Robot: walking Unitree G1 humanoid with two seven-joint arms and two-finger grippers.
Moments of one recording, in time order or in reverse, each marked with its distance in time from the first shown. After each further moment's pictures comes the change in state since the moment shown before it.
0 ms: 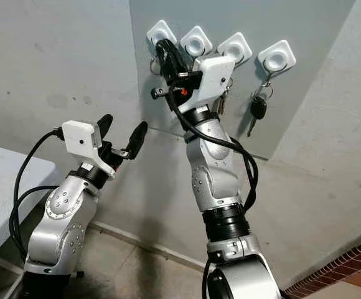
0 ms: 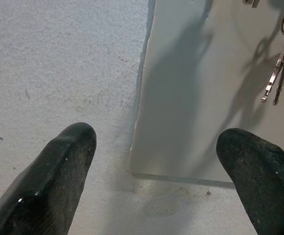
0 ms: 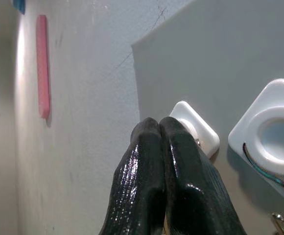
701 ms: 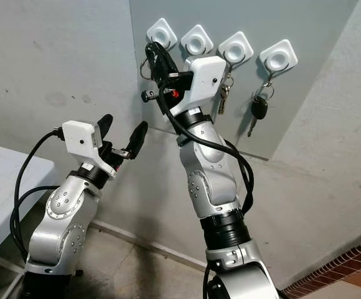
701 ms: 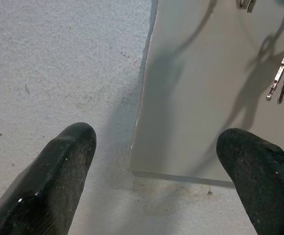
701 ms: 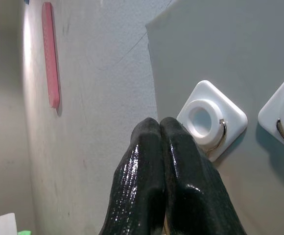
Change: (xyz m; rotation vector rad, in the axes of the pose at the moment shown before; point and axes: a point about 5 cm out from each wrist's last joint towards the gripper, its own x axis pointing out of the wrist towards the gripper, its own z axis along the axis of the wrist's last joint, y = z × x) left arm 0.000 0.000 0.000 -0.004 -0.001 0.006; right arm -0.002 0.011 -0.002 0.040 0.043 0.026
